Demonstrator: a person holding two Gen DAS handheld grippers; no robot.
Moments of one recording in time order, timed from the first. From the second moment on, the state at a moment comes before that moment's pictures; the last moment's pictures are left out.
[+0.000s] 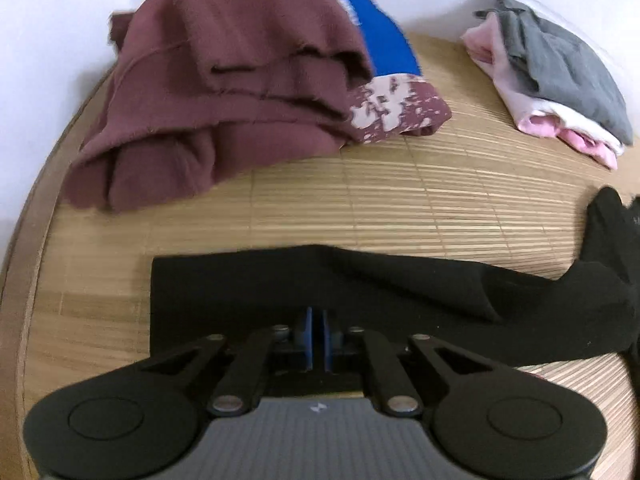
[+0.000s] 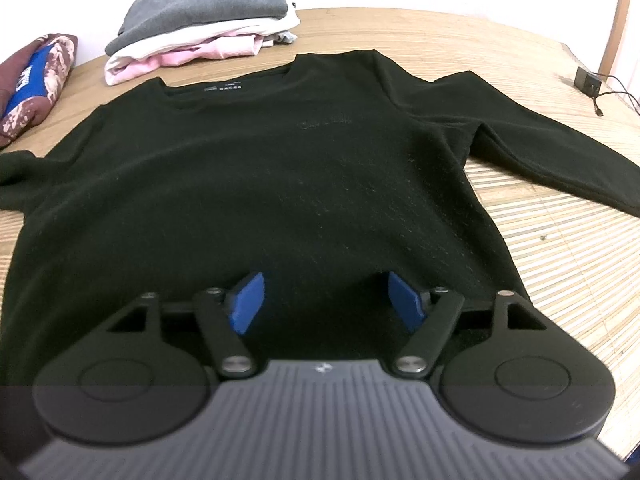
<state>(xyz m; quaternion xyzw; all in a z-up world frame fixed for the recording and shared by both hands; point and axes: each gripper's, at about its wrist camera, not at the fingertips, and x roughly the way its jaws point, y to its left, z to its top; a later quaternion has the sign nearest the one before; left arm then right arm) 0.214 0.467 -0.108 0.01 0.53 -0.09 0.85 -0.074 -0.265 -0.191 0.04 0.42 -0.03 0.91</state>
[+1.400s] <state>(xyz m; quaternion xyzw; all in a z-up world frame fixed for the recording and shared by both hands) 0.141 0.482 -0.071 -0.03 0.51 0.03 0.86 0.207 -0.022 -0.159 0.00 0.47 0.27 0.84</state>
